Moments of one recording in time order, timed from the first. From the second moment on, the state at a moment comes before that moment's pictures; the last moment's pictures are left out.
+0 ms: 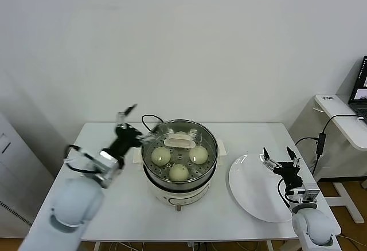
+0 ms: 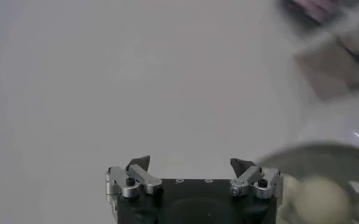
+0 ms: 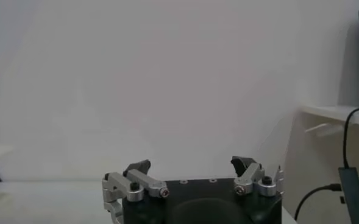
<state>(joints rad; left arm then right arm) 1.05 -1.07 -0.35 -2.15 -0.09 0.38 0.10 -1.25 1.20 0.69 1.64 0.37 0.04 -0.09</state>
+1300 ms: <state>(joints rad) 1.26 -1.09 -0.63 -1.79 -0.40 0.26 0.01 -1.32 1.21 0.69 1.69 0.38 -0.05 -0.07</state>
